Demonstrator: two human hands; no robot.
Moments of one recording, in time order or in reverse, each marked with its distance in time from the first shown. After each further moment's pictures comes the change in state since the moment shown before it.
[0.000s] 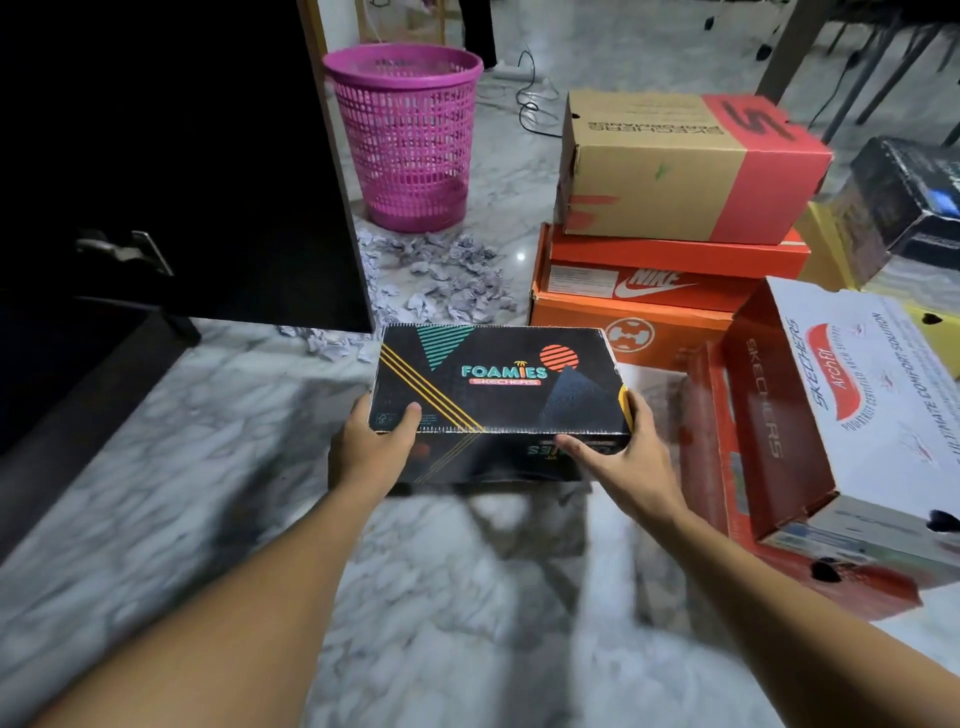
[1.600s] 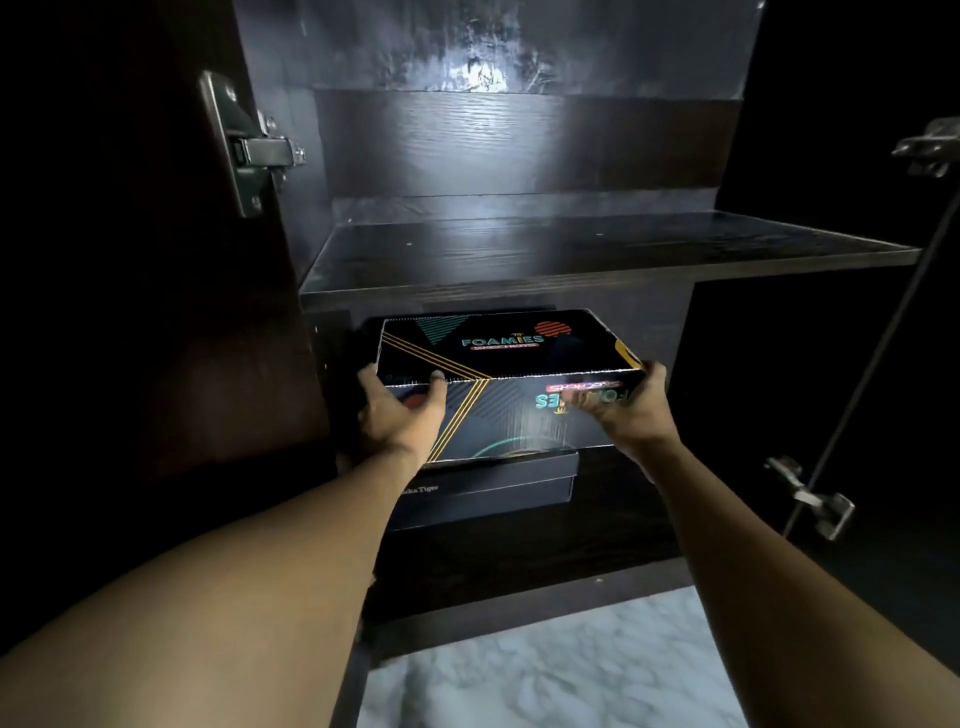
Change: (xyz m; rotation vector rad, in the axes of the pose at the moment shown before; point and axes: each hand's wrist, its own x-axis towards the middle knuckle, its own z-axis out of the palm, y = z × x) left_hand -0.045 -0.058 -0.508 -0.127 1.393 -0.376; right_hand -0.054 -0.495 0.461 0.381 -1.009 -0.525
